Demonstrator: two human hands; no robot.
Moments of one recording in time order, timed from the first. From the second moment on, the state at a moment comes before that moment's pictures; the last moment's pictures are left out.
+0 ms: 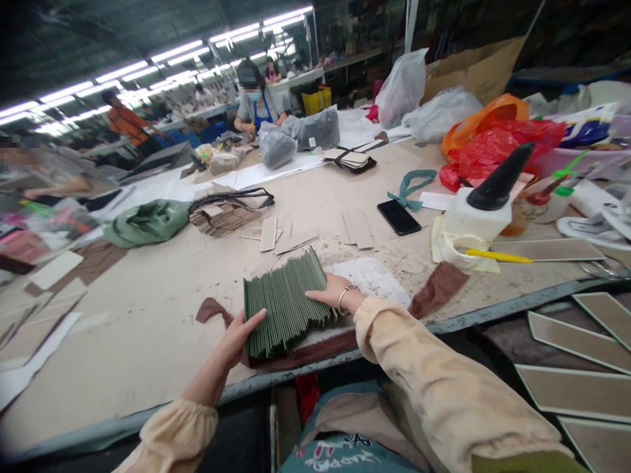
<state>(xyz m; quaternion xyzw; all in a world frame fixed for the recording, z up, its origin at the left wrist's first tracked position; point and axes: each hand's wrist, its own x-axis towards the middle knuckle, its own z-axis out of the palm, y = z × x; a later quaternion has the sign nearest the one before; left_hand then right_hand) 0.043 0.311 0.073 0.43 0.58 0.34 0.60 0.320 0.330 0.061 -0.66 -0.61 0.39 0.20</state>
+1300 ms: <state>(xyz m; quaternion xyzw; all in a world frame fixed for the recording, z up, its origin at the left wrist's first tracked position) 0.034 0.239 0.115 0.34 0.50 0.39 0.70 0.316 0.238 0.089 -0.49 -0.39 0.69 0.37</state>
